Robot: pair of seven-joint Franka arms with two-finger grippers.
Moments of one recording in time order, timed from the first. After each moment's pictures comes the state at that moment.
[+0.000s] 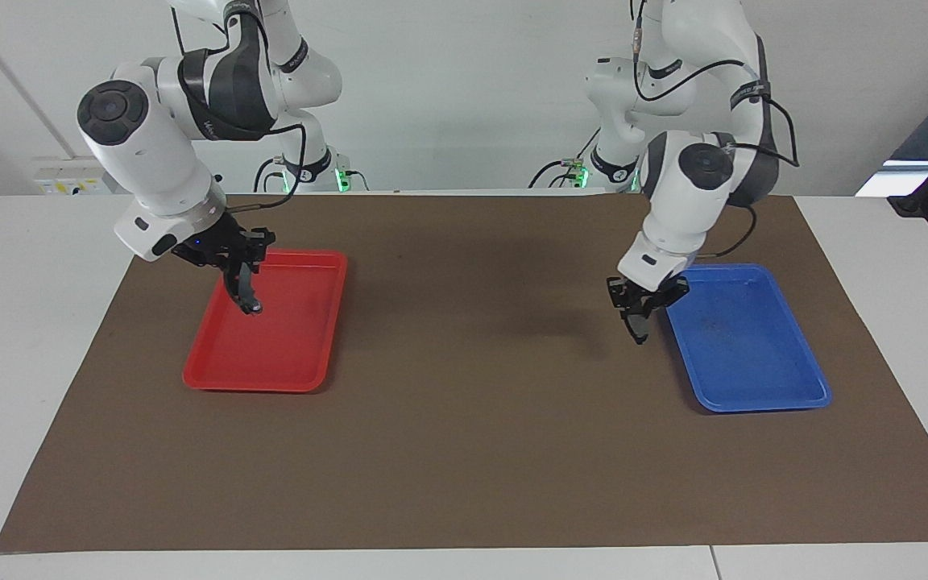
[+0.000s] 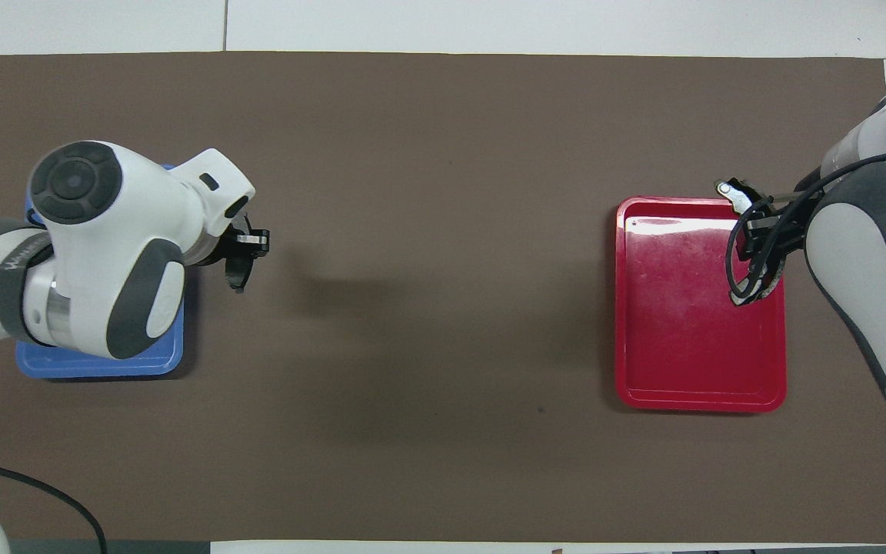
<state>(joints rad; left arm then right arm) -0.45 0.12 0.09 -2.00 0.02 2.14 -0.28 0.12 0.10 -0.09 -1.70 0.01 1.62 -0.03</state>
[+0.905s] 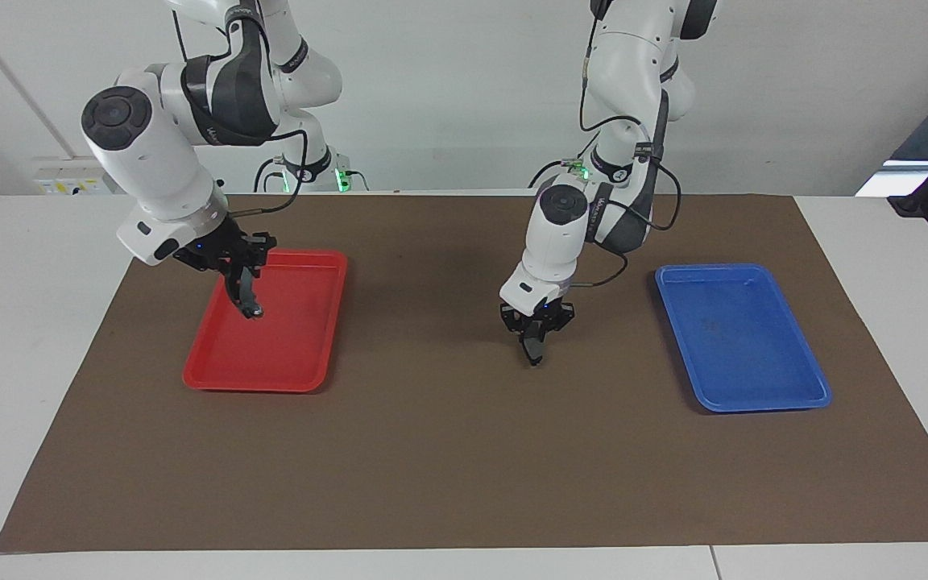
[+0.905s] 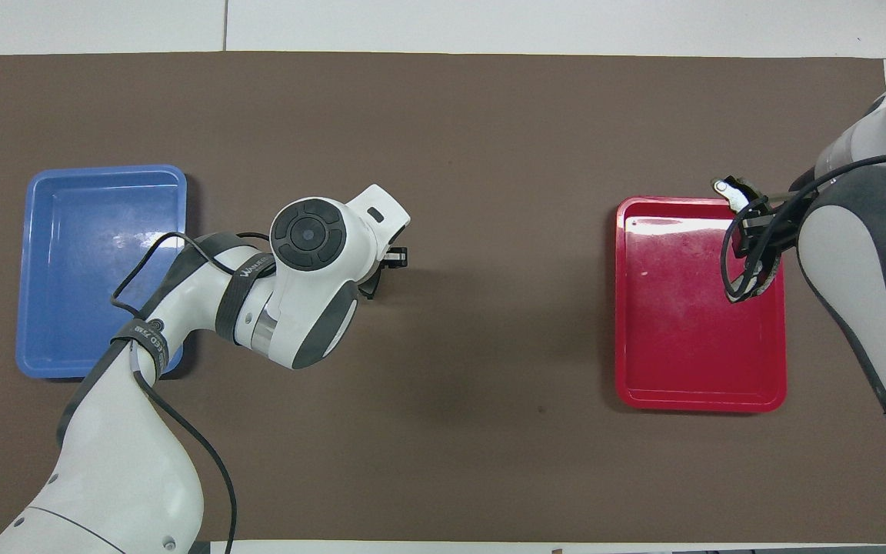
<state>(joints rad) -0.66 0.34 0.09 -1.94 -0.02 2.37 -0.48 0.13 0.10 -0.09 -1.71 0.01 1.65 -0.03</state>
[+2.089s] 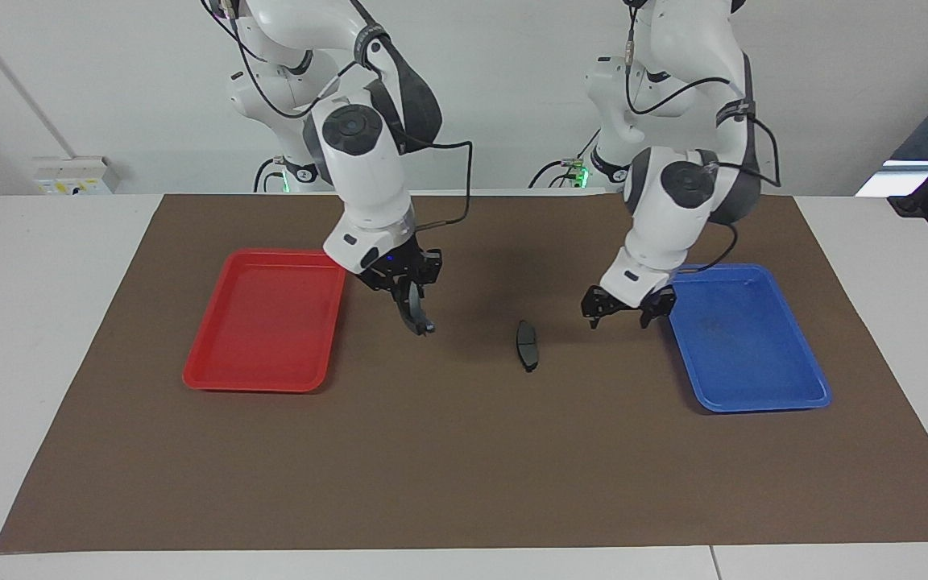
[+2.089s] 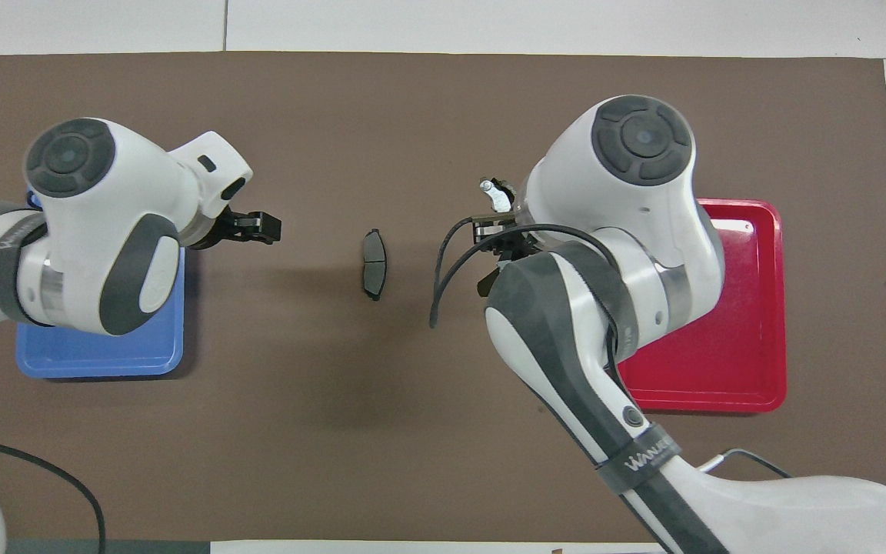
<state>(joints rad) -0.38 0.14 0.12 -1.93 -0.03 2.09 -0.13 0.53 0.29 -0.06 -1.65 0.15 1.97 0.40</state>
